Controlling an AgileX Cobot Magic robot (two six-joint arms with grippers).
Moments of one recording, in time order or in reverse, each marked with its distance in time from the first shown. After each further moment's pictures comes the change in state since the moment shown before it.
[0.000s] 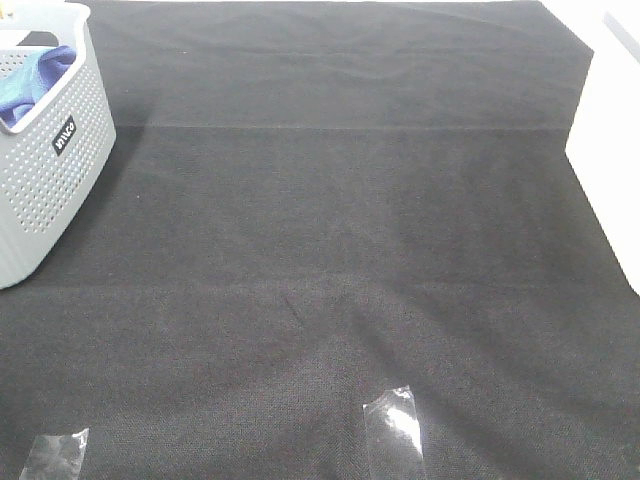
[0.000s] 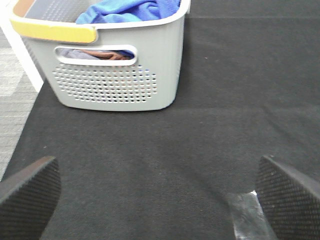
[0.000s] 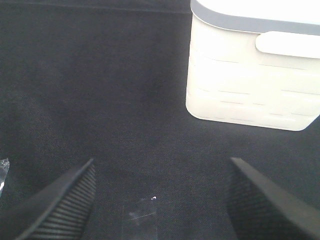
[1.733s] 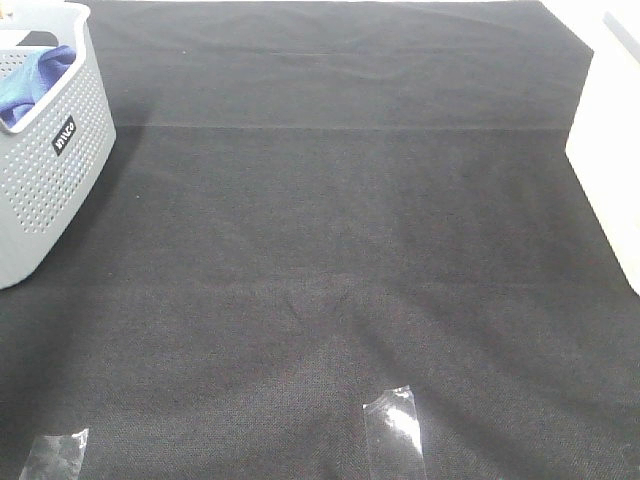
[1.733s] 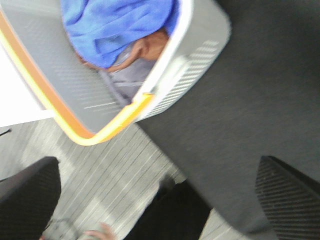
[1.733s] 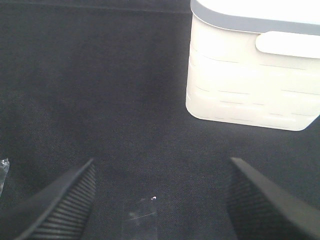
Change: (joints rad) left arm 0.000 1.081 -0.743 0.191 0.170 0.902; right arm 0.000 0.000 0.000 0.000 0.000 0.000
